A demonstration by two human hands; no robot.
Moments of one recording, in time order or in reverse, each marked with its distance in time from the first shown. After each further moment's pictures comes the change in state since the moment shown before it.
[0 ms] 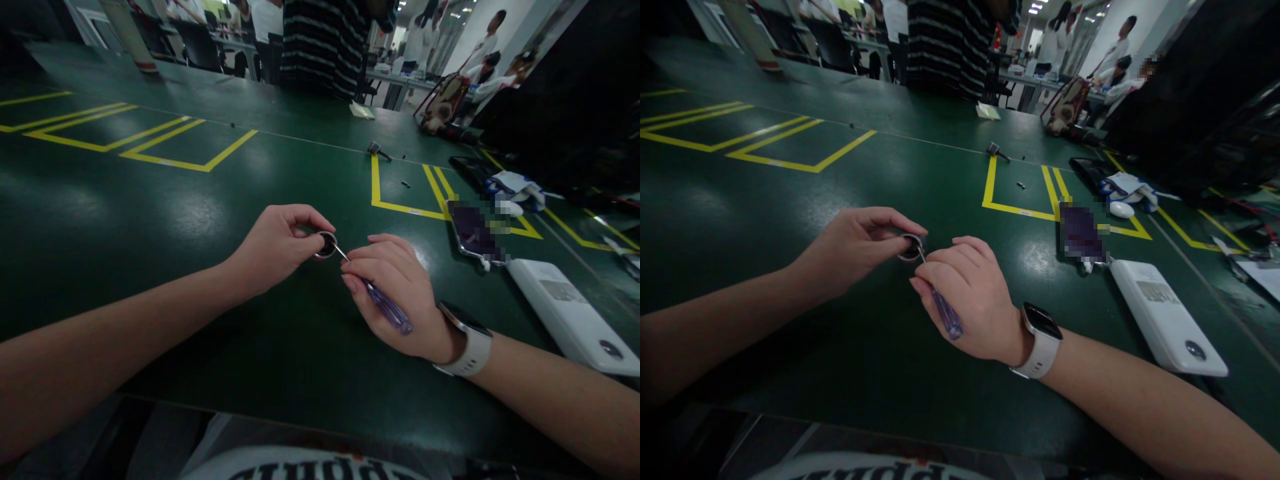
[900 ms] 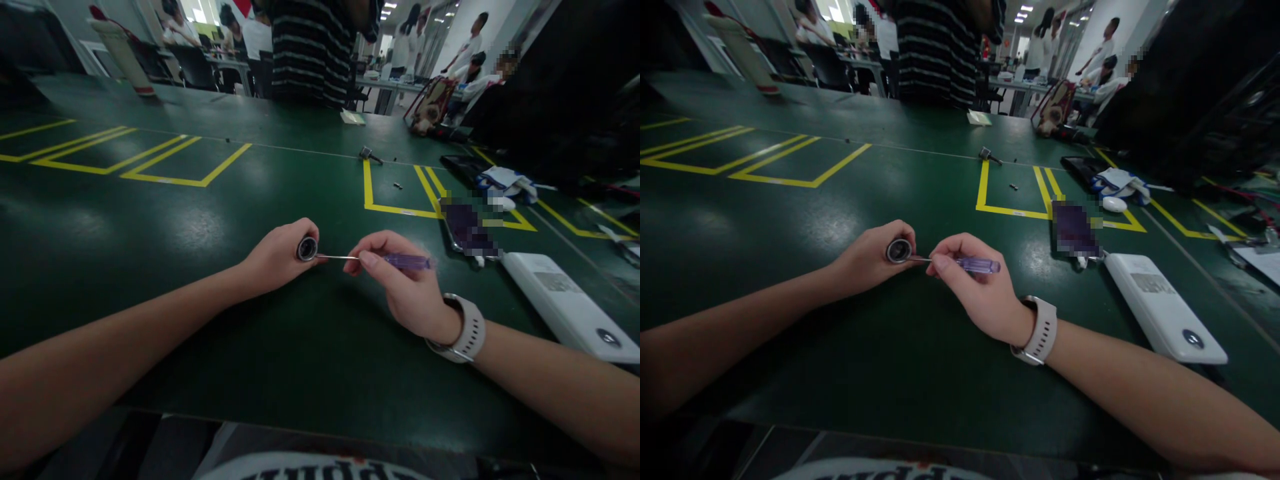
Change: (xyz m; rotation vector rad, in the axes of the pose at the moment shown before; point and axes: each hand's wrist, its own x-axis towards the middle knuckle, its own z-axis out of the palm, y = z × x) left_hand 0.022 -0.034 -0.012 0.657 -0.148 0.353; right_hand -0.006 0.014 0.002 0.832 0.136 0.570
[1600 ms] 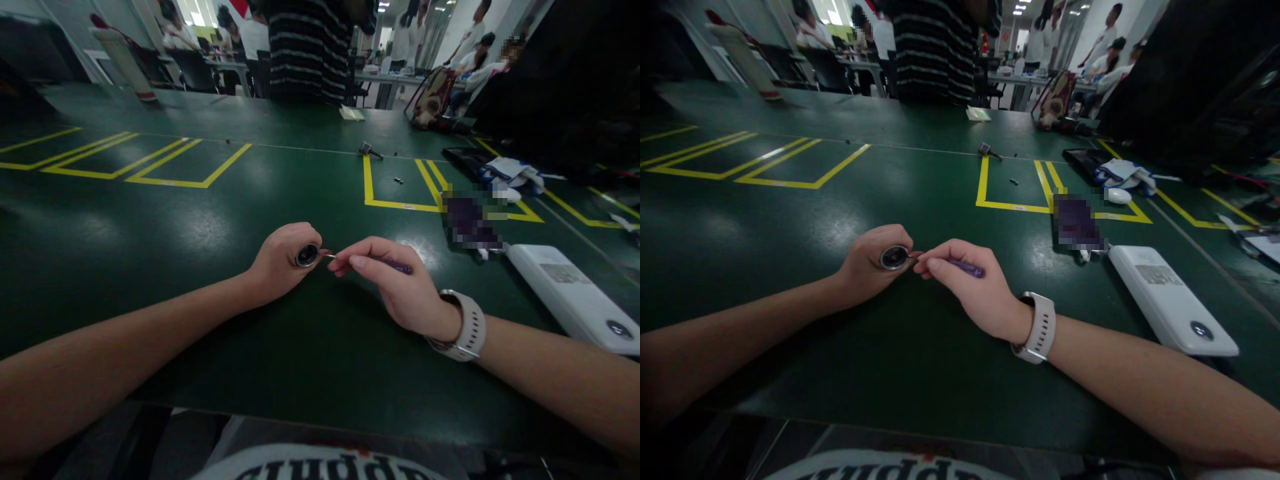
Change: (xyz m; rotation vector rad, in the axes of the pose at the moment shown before) left_hand -0.008 0.004 0.011 0.077 0.152 0.206; right_hand -0.001 -0.004 0.006 0.113 -0.077 0.121
